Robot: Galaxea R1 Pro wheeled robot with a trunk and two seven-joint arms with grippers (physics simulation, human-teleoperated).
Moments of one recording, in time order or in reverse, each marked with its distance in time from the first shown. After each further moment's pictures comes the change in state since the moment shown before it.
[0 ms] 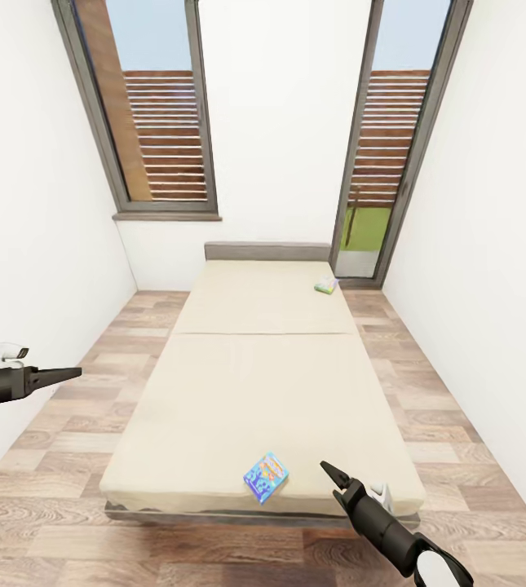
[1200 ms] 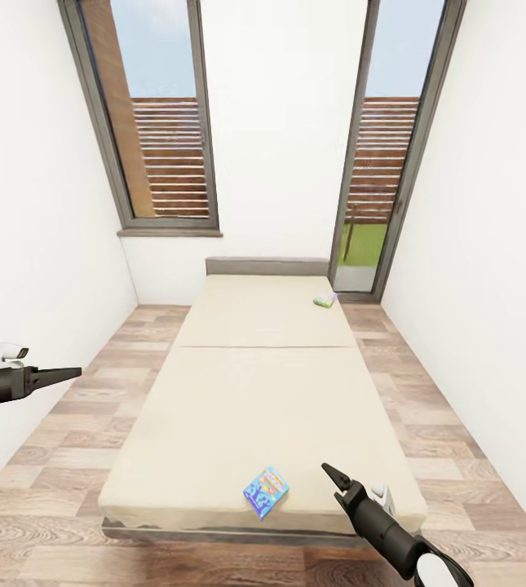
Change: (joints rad) left arm 0.000 0.000 0.000 0.000 0.000 0.000 0.000; right arm 0.000 0.000 0.000 0.019 0.000 -0.018 -0.001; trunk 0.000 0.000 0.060
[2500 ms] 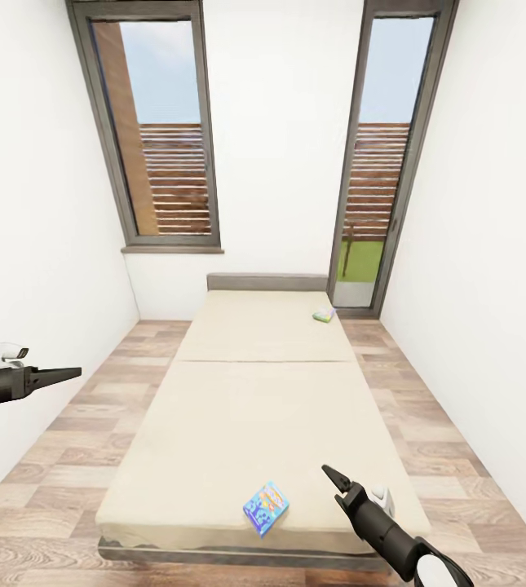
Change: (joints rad) left arm 0.000 0.000 0.000 0.000 0.000 0.000 0.000; right arm 0.000 0.000 -0.001 0.009 0.000 -0.001 -0.001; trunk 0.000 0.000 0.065
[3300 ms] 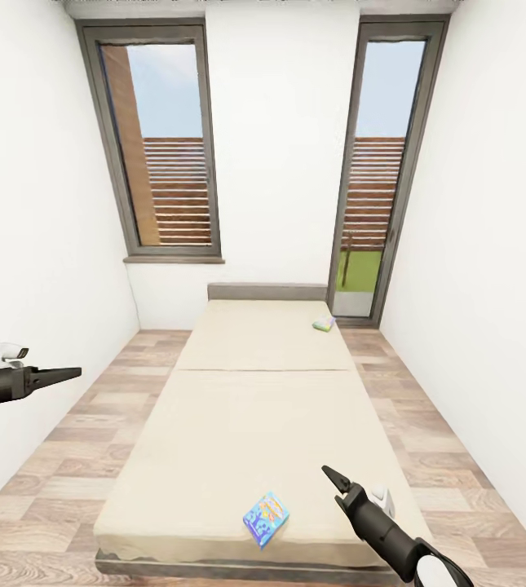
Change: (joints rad) left arm 0.000 0.000 0.000 0.000 0.000 -0.002 0.000; right arm 0.000 0.000 0.000 0.004 0.000 0.000 0.000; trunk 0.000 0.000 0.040
